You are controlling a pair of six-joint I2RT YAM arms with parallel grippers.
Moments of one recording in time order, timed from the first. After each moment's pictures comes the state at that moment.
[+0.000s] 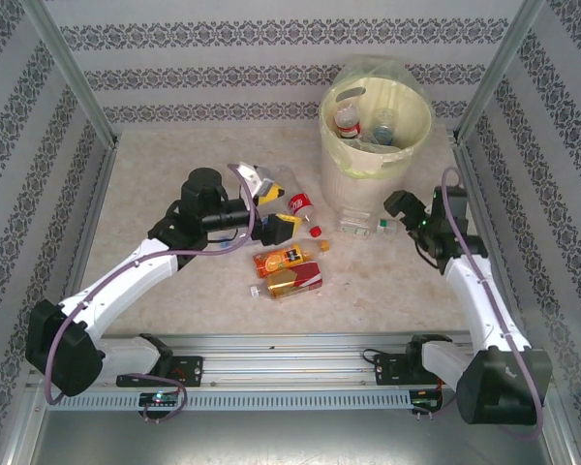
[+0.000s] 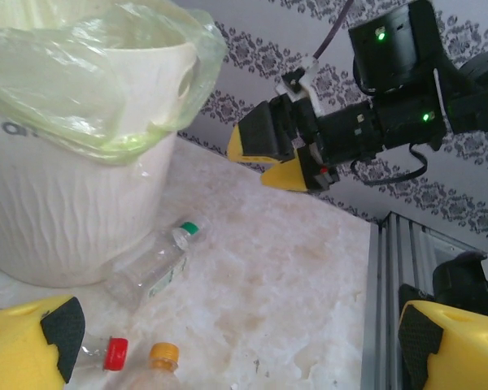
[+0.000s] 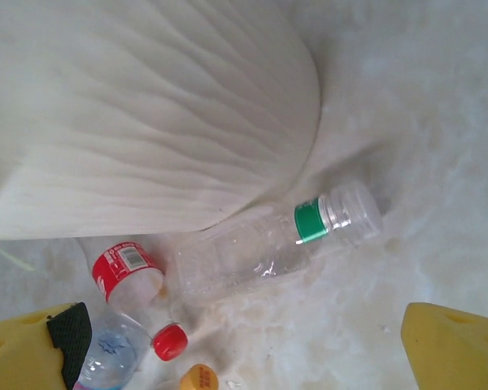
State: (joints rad) left arm -0.54 1.26 1.01 -0.01 0.64 -0.08; right arm -0.04 1.05 0.74 -0.41 -0.21 0.82
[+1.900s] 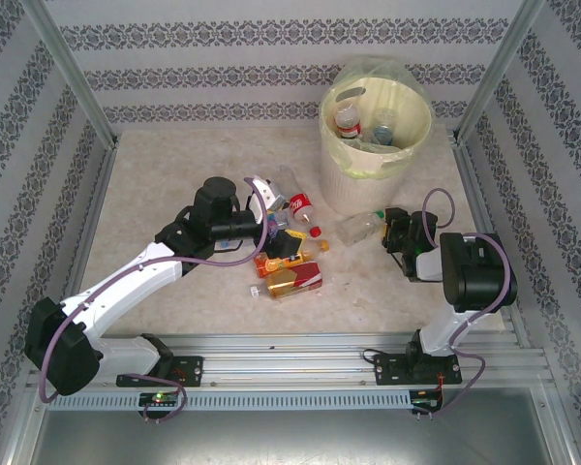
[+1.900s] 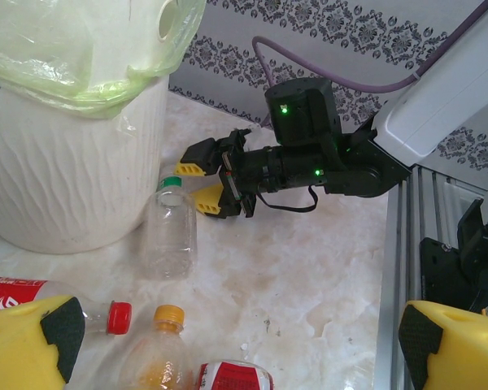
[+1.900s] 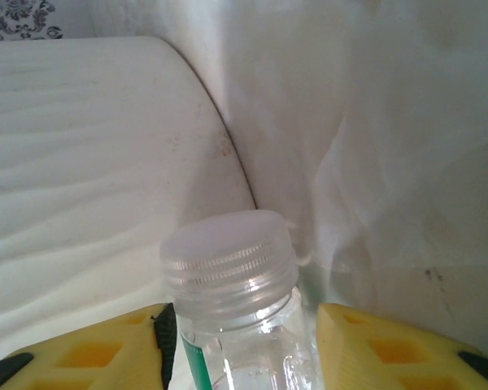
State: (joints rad) left arm -0.62 1.26 1.00 -0.11 0.55 0.02; right arm -0.05 1.72 0.45 0.76 -0.26 1.57
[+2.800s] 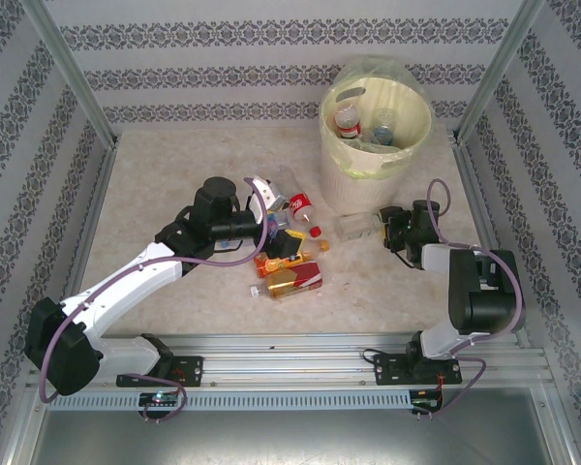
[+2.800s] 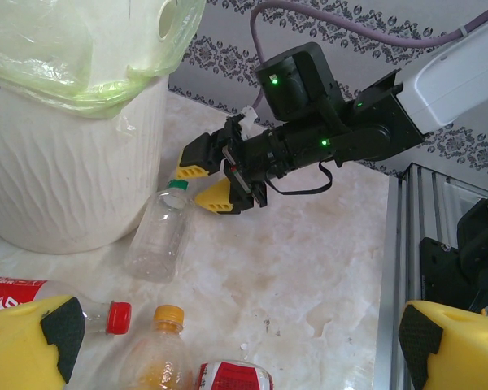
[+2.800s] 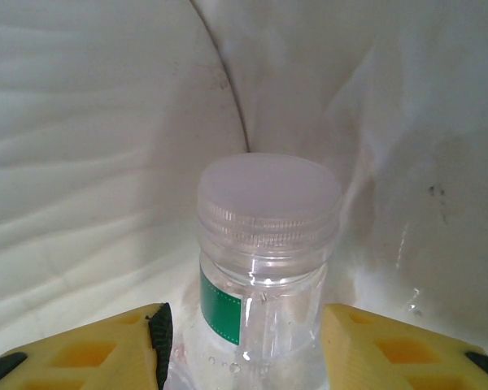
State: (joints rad) left arm -0.62 1.26 1.00 -0.11 0.55 0.02; right arm -0.06 1.57 0.57 0.30 -0.34 1.38
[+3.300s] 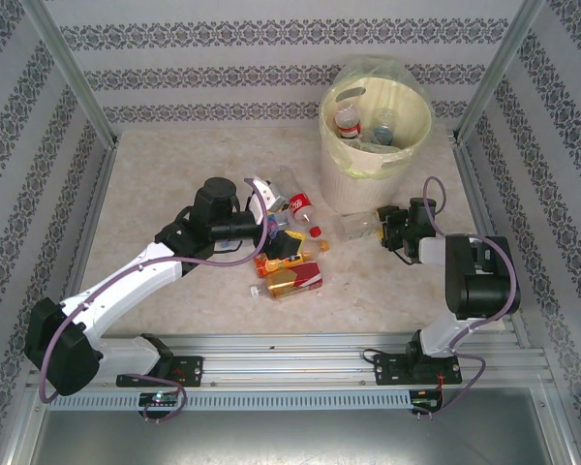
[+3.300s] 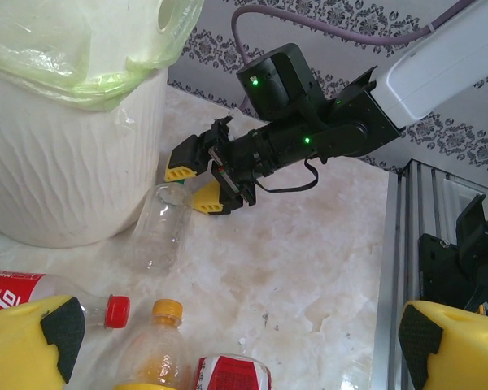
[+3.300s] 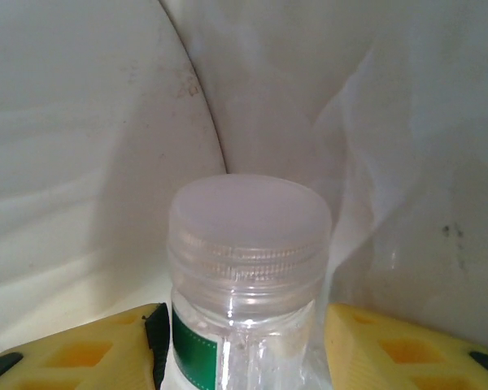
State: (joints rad) left arm -0.62 1.26 1.00 -0.12 0.55 0.02; right arm -0.06 1.67 0.63 0.31 -0.36 1.38
